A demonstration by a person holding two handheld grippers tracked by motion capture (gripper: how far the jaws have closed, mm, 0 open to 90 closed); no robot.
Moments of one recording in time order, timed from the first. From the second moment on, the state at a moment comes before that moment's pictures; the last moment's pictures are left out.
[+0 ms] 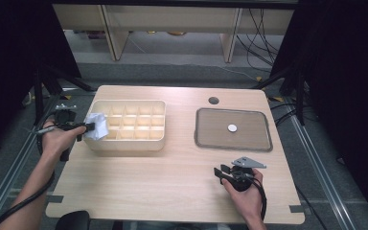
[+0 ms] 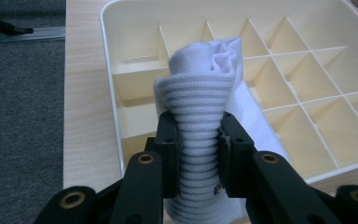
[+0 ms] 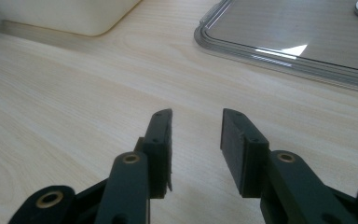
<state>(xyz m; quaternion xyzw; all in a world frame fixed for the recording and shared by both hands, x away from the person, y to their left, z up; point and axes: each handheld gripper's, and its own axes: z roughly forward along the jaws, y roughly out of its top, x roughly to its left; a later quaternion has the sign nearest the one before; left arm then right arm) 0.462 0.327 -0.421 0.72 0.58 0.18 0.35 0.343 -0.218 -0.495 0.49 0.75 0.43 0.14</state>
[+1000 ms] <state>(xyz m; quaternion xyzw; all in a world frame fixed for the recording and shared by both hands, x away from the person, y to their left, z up) 0.475 0.320 -0.430 0.75 0.56 0.21 0.27 0.342 -0.219 -0.492 0.49 0.75 0.42 0.15</state>
